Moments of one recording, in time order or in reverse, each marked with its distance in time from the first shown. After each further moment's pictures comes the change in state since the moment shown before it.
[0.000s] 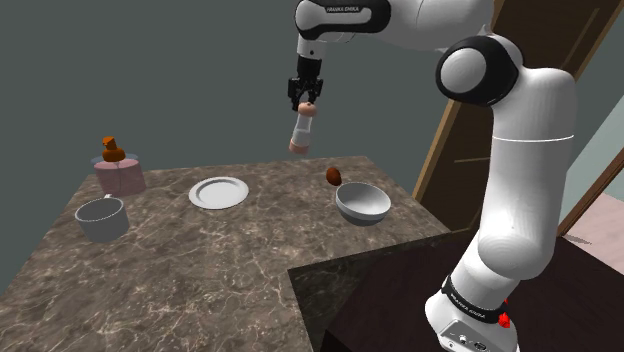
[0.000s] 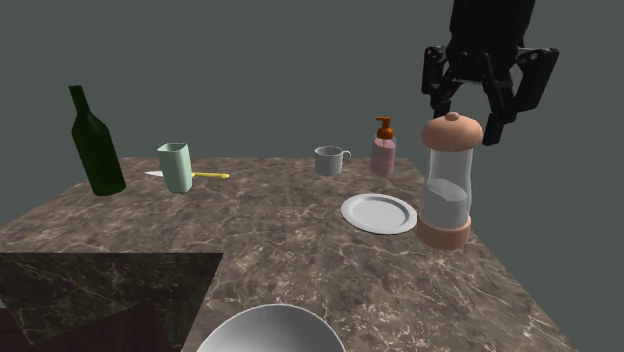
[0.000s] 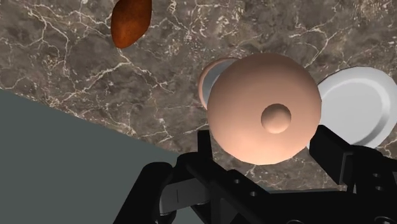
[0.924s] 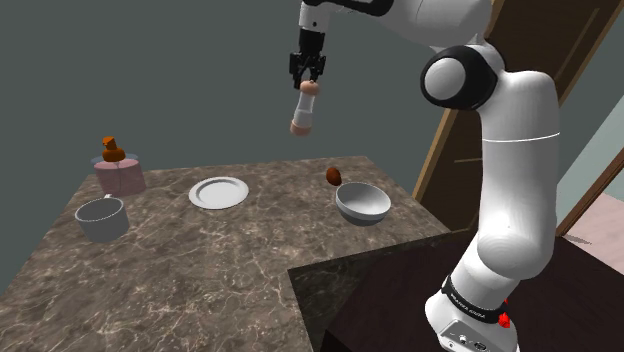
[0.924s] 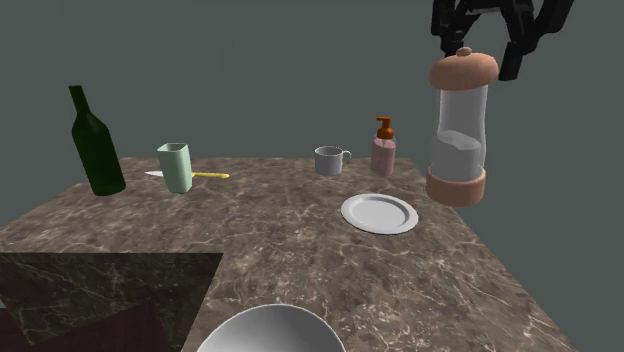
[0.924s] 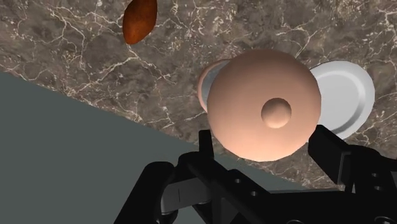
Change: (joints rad) arm -0.010 0.088 0.000 0.325 0.006 -0.237 0.007
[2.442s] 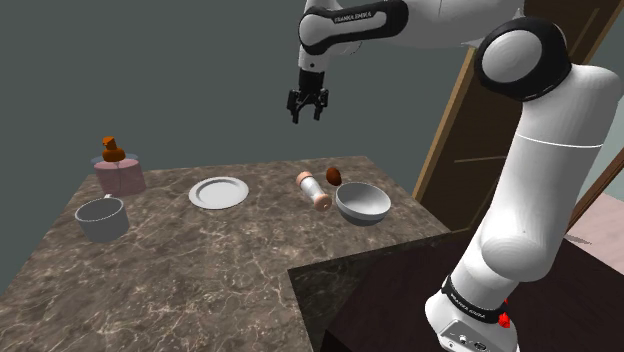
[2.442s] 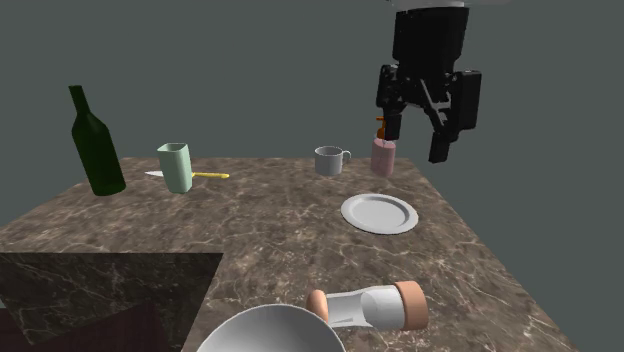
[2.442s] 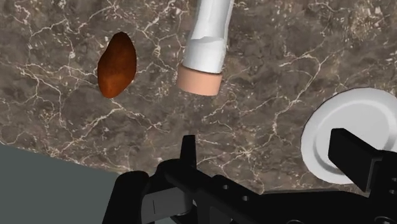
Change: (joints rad) arm 0.076 -0.264 0.001 -0.639 -0.047 0.352 0.170
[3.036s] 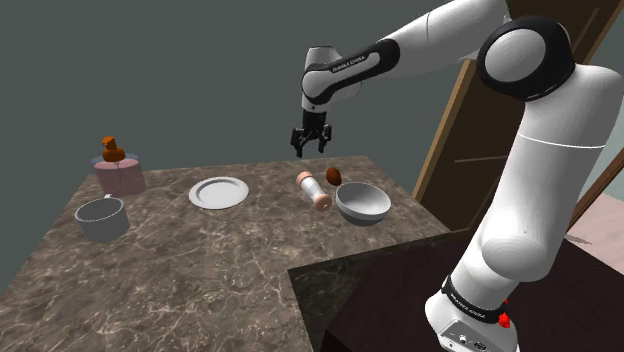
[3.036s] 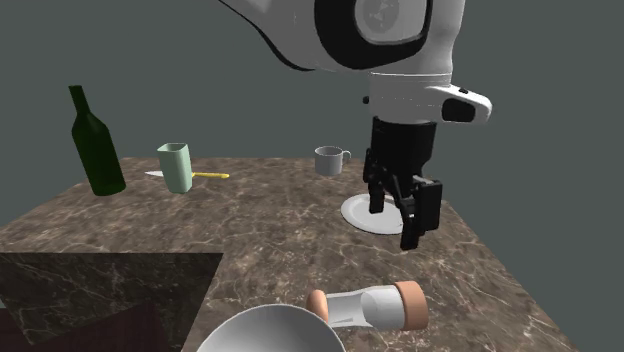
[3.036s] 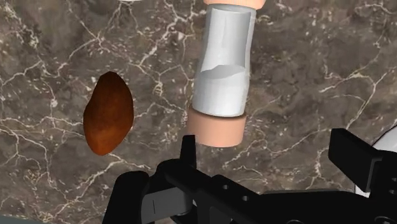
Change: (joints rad) arm 0.005 -0.013 -0.011 -0.310 -0.020 0.274 0.101
